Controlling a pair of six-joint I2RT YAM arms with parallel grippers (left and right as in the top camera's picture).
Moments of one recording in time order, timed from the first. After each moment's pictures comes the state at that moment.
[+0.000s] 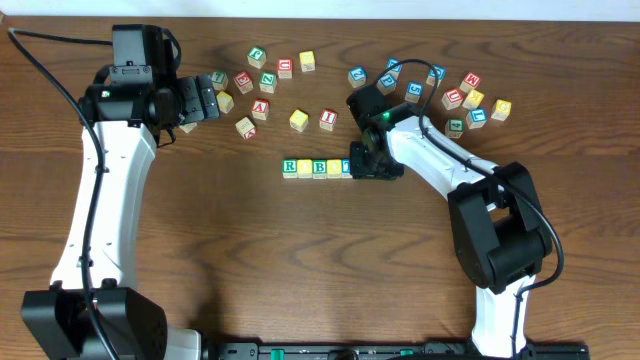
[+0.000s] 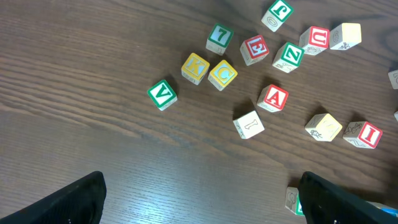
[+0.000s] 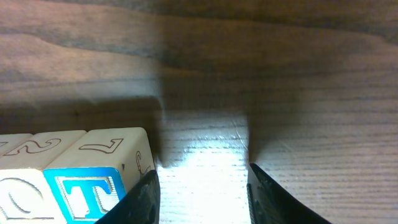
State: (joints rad) left arm 0.03 1.62 1.51 -0.89 -0.01 -0.18; right arm 0.47 2.09 1.48 -0.83 -0.03 0.52
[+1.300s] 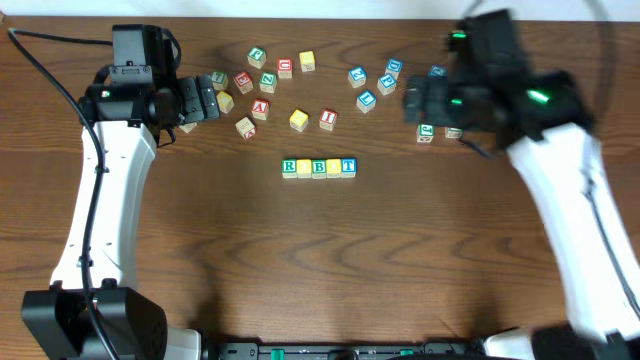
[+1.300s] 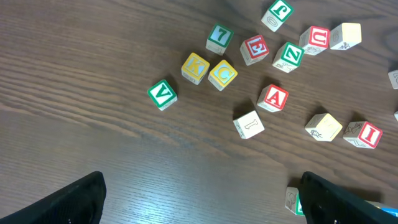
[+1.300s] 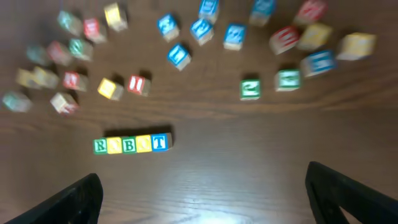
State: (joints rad) left arm 0.03 1.62 1.51 -0.89 -0.01 -0.18; right arm 0.28 1.58 1.79 -1.19 -0.01 0.37
